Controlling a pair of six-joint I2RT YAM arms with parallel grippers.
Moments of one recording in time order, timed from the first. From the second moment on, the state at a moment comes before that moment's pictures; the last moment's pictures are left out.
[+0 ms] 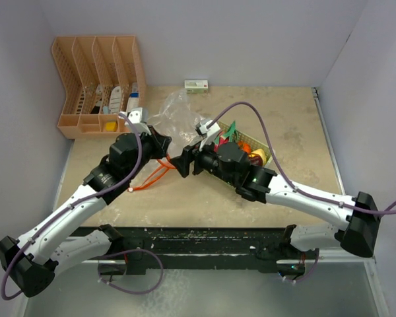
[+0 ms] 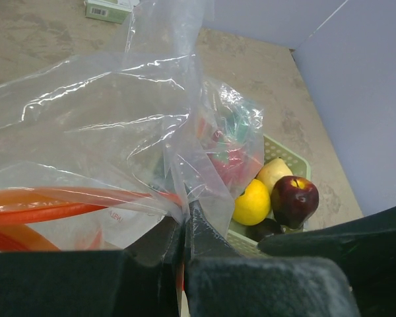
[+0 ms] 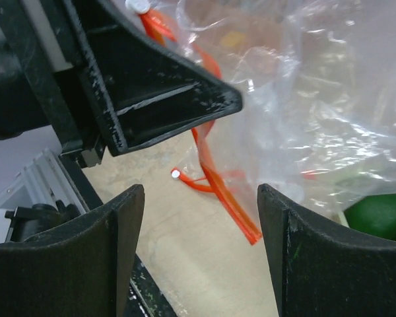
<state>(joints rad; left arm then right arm) -0.66 0.95 0.90 -0.17 -0.24 -0.55 1.03 1.24 1.01 0.09 0.17 0.35</state>
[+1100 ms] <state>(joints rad) -0.66 0.90 0.90 -0.07 -0.06 -0.73 1.09 1.41 0.96 0.41 0.50 0.33</state>
